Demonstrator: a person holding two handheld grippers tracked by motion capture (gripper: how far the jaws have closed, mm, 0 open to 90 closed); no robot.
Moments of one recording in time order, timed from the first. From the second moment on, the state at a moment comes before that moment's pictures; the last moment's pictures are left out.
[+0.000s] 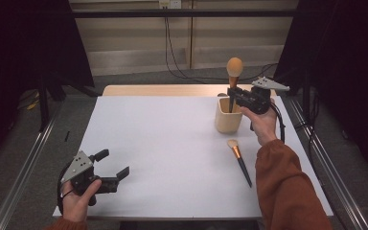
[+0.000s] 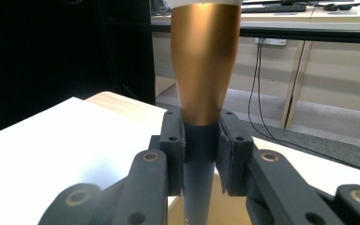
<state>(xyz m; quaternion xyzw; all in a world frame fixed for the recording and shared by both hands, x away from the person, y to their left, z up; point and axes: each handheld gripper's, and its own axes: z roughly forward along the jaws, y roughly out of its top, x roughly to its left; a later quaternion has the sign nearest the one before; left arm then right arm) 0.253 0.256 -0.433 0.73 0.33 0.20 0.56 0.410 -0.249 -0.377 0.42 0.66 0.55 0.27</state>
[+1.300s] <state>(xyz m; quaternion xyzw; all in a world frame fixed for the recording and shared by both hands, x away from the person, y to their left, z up) 0.253 0.253 -0.432 0.74 0.31 0.20 0.56 0.413 -0.253 -0.425 0.45 0.68 0.52 0.25</state>
